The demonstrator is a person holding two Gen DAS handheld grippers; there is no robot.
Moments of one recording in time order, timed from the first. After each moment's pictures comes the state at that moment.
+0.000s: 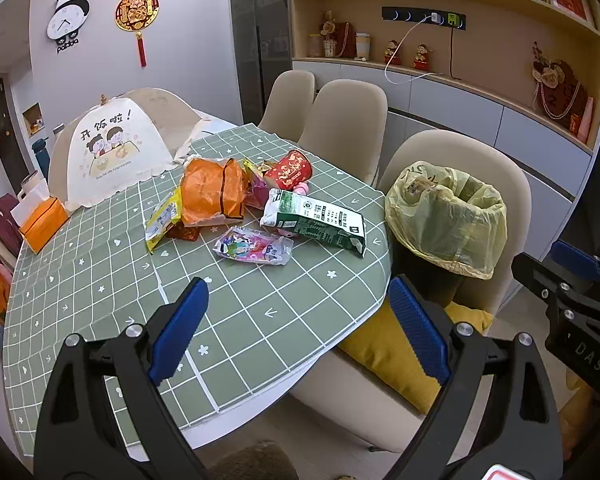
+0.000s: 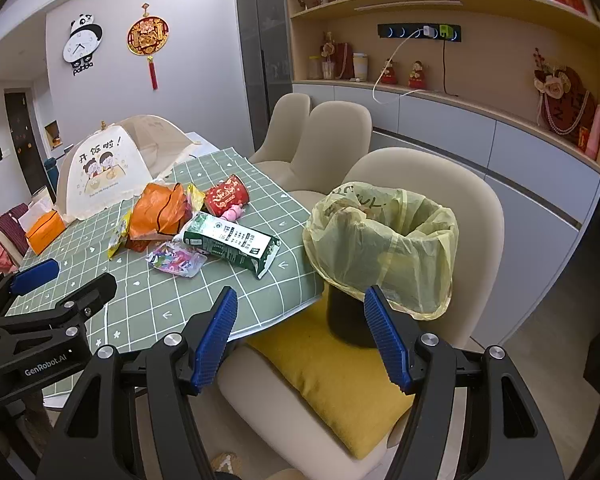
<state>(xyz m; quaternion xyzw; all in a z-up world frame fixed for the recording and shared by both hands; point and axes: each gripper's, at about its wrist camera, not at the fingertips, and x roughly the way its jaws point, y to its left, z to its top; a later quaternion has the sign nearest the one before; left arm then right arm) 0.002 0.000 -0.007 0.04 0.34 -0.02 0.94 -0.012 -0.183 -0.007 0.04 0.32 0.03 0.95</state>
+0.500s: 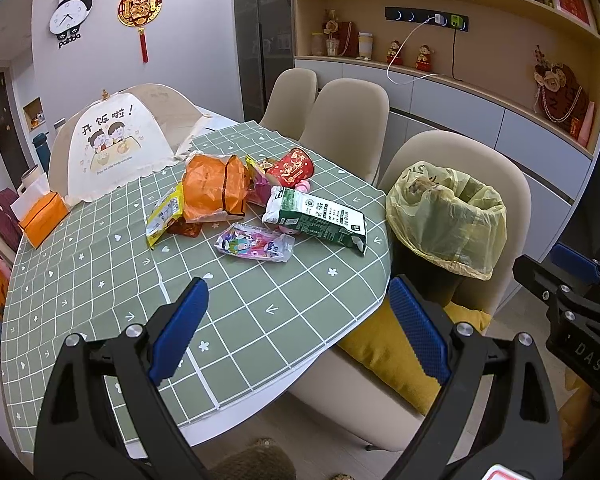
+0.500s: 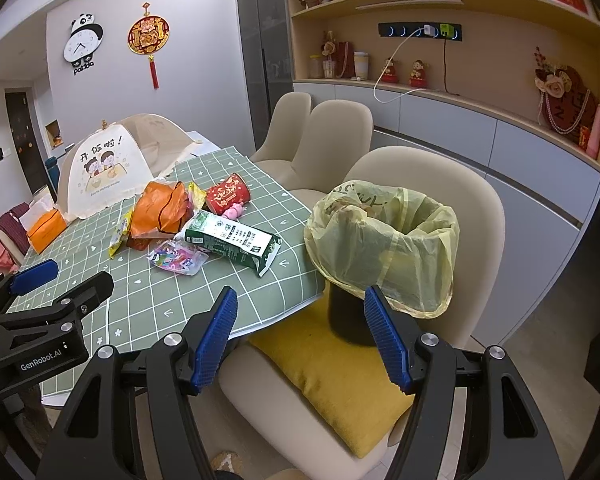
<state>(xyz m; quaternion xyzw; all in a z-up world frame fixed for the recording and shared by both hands) 0.001 0.008 -0.006 0.03 0.34 -0.02 0.94 -0.015 -0.180 -0.012 0.03 0.32 0.03 0.95</state>
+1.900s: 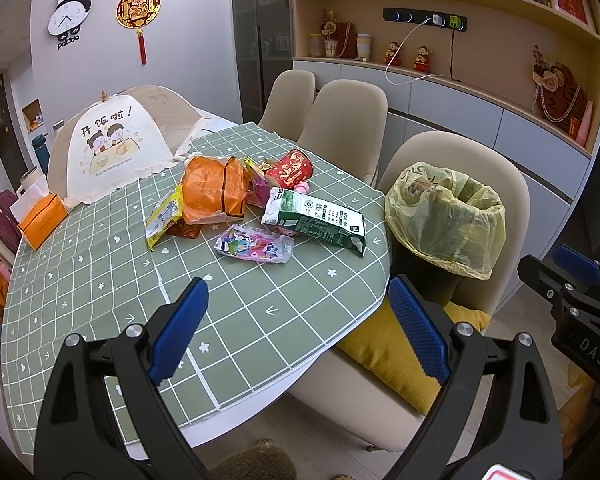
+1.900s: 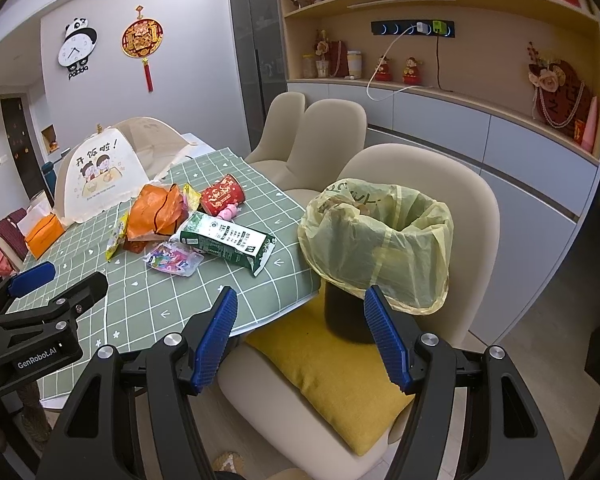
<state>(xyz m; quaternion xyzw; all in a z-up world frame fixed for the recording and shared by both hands) 0.001 0.006 -0.004 0.03 0.34 -0.02 0.94 -0.018 -0.192 -0.011 0.04 0.33 0.02 0.94</state>
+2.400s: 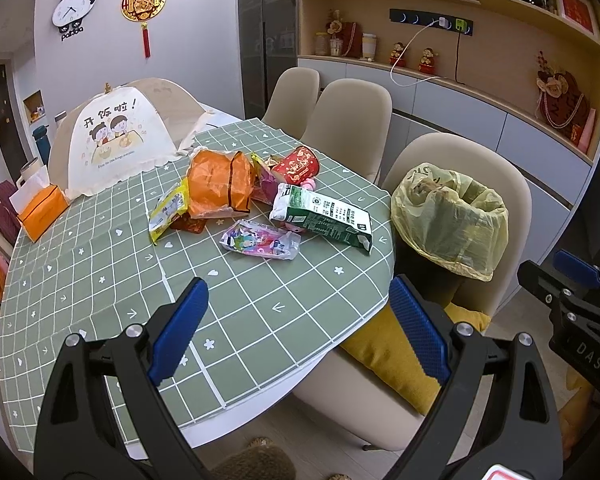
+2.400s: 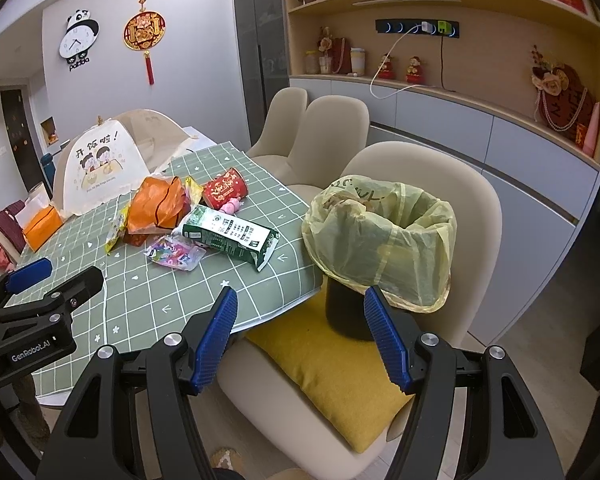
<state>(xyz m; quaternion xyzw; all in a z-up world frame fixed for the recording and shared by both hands) 0.001 0.024 -0.008 0.01 0.34 -0.02 0.94 -0.015 -0.177 -0.010 0.03 0.34 0.02 0.94</state>
